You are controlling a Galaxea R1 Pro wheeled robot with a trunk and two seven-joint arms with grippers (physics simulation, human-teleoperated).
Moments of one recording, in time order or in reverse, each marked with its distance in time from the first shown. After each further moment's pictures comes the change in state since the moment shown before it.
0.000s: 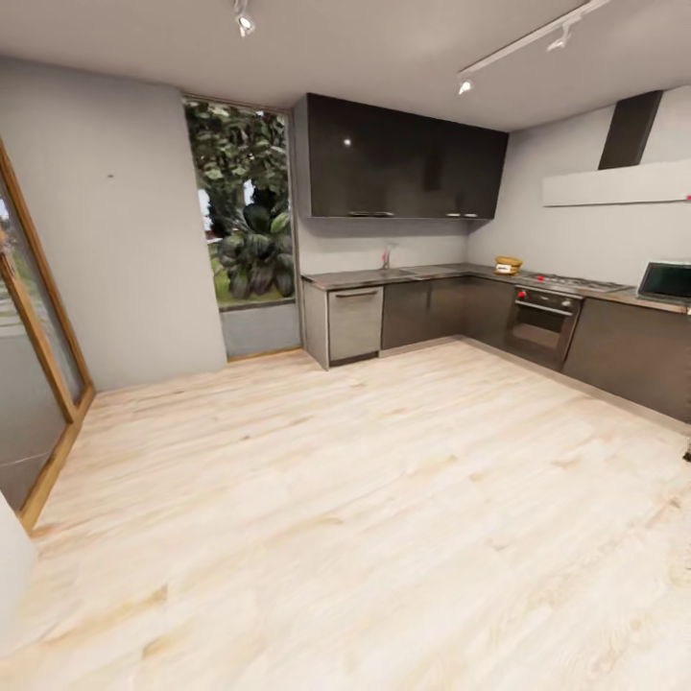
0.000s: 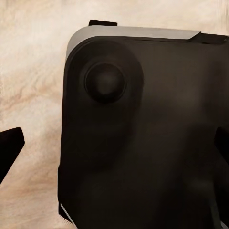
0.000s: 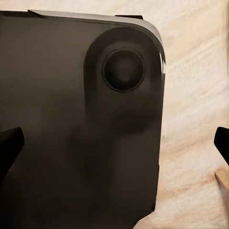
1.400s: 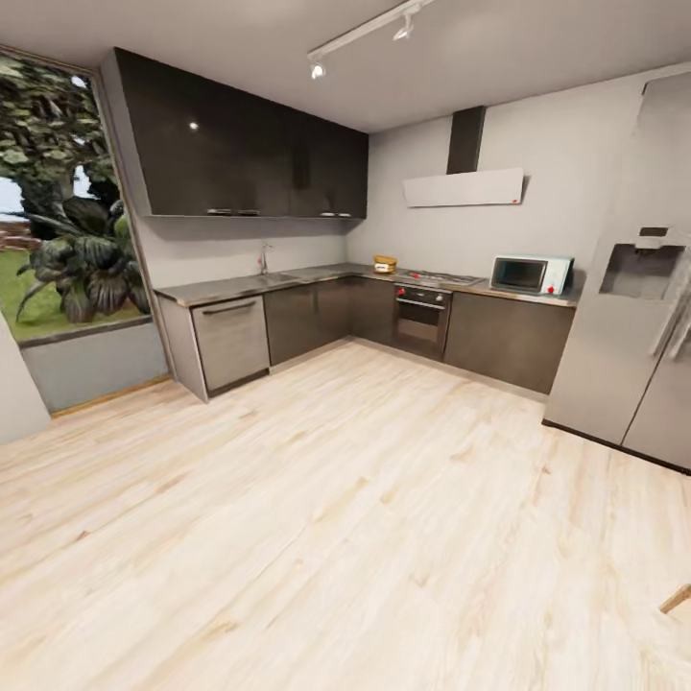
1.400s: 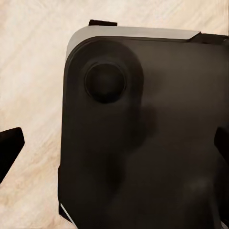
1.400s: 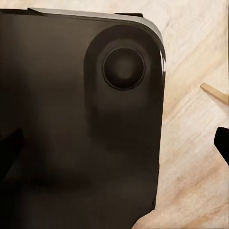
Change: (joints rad) left arm 0.000 0.000 0.000 0.000 -0.001 0.000 0.000; right arm 0.000 0.000 0.000 0.002 -0.001 0.003 0.000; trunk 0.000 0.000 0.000
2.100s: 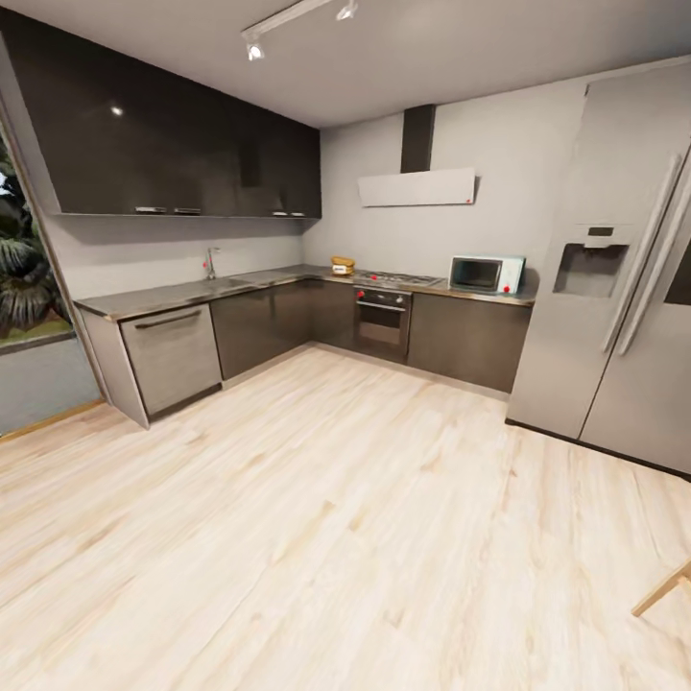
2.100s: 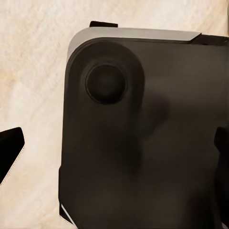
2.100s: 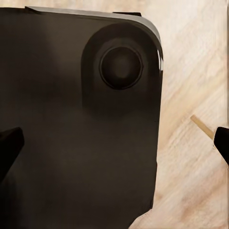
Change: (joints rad) left arm 0.000 0.001 0.000 0.000 0.000 -0.004 0.000; right arm 0.000 -0.003 0.001 0.001 0.001 0.002 0.000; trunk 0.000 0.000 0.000
